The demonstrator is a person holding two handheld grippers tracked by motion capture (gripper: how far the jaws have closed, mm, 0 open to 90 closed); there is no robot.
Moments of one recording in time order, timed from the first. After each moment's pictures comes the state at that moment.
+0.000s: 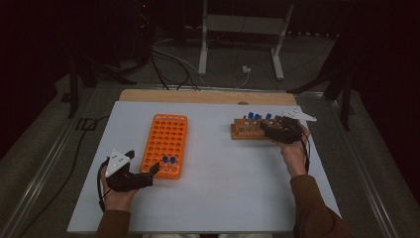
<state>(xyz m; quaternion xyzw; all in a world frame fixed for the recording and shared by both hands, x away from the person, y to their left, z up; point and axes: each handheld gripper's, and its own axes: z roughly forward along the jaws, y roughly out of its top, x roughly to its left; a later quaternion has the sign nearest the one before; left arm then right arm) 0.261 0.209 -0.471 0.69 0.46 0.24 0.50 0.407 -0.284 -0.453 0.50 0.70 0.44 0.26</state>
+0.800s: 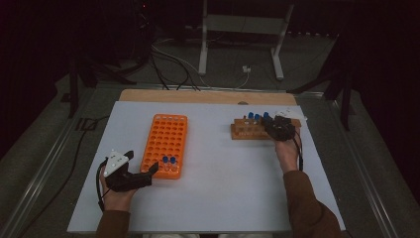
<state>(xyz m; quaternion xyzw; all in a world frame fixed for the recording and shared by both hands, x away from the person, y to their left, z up) 0.262 0.211 -0.472 0.69 0.47 0.24 0.50 0.424 -0.272 -0.469 0.50 0.70 0.43 0.28</state>
